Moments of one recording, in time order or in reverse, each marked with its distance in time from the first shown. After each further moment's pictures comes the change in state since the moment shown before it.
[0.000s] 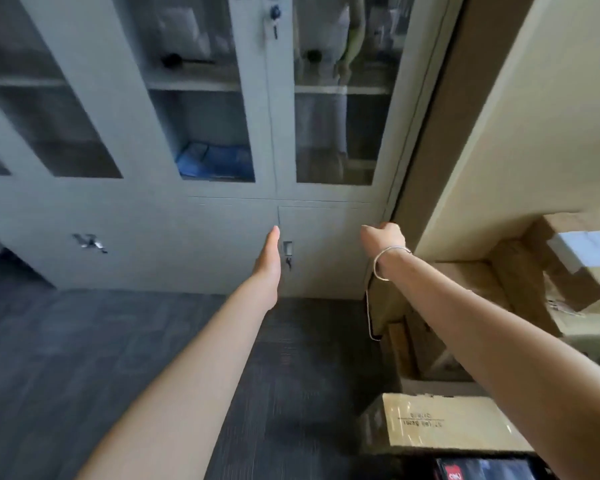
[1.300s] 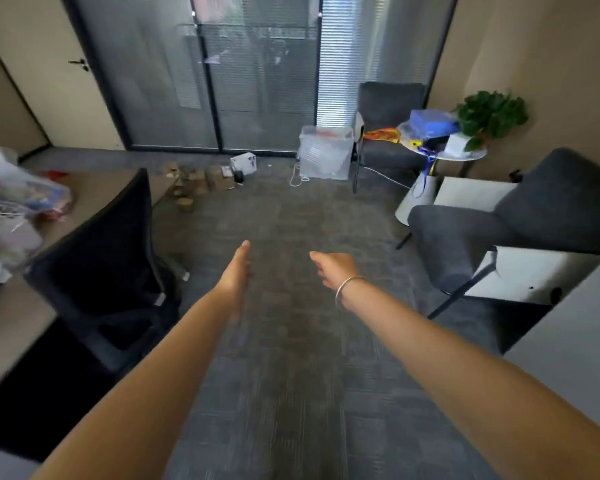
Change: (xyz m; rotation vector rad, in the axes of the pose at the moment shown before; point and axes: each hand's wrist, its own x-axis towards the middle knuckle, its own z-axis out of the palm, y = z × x) left_hand -0.292 -0.107 -1.006 -0.834 1.277 0.138; right_hand -0.816 -0.247 0.866 -0.307 -1.669 -0.581
